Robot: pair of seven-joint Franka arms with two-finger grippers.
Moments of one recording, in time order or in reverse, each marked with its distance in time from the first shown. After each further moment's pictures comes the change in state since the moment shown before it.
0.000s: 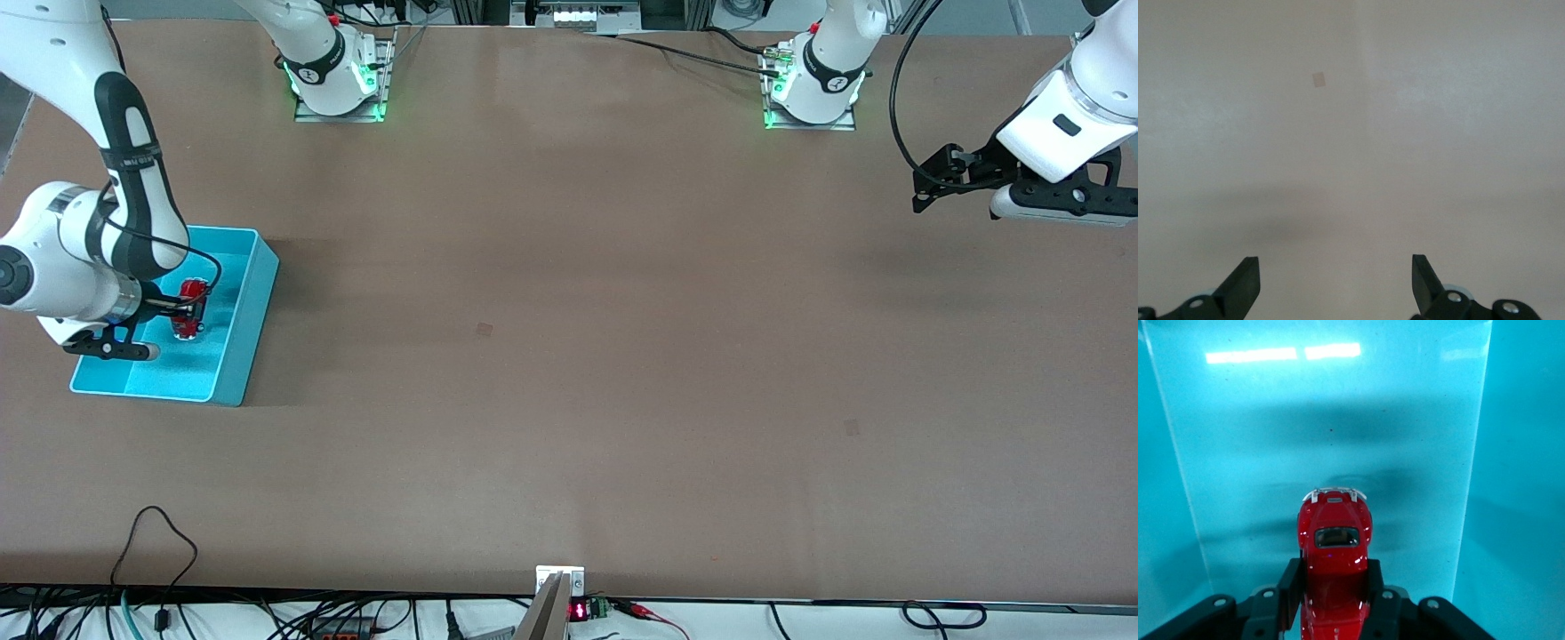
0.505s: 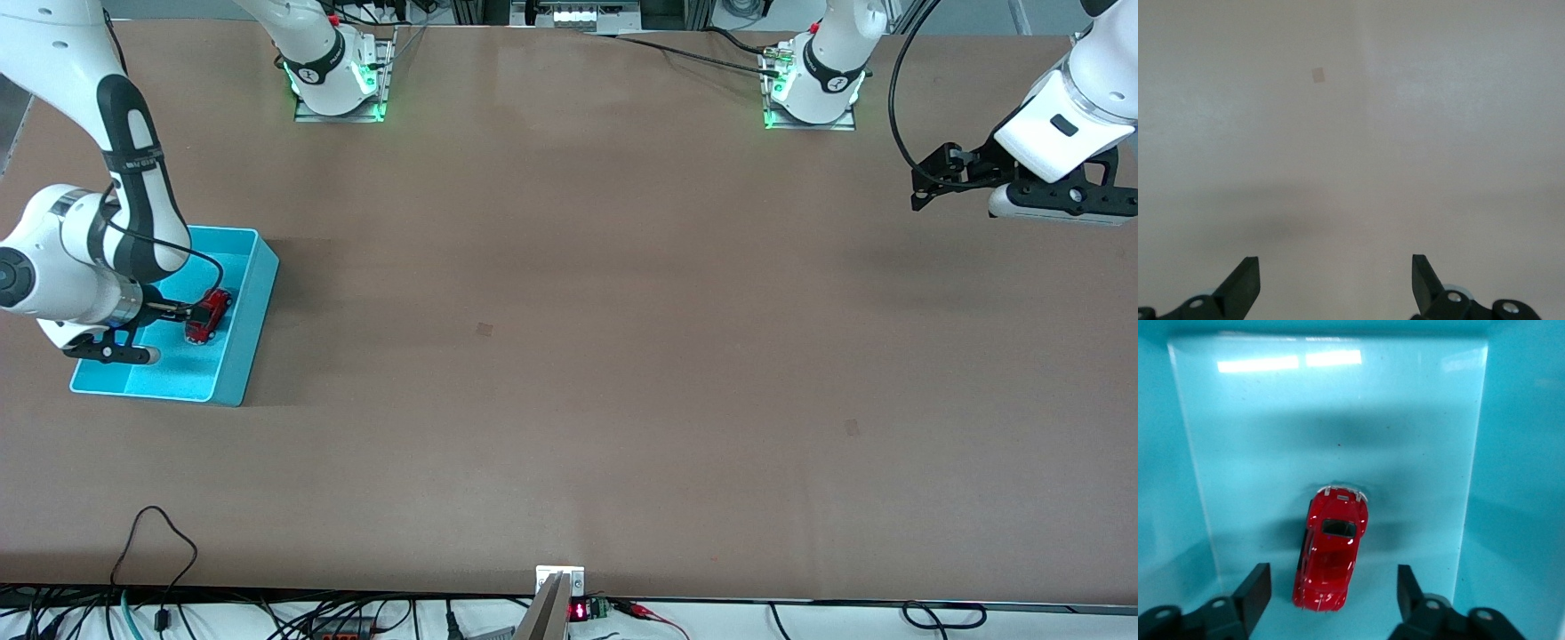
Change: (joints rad) left arm -0.001 0.000 0.000 0.000 0.000 -0.012 0.000; right arm 0.012 -0.035 0.002 0.018 0.001 -0.017 0.000
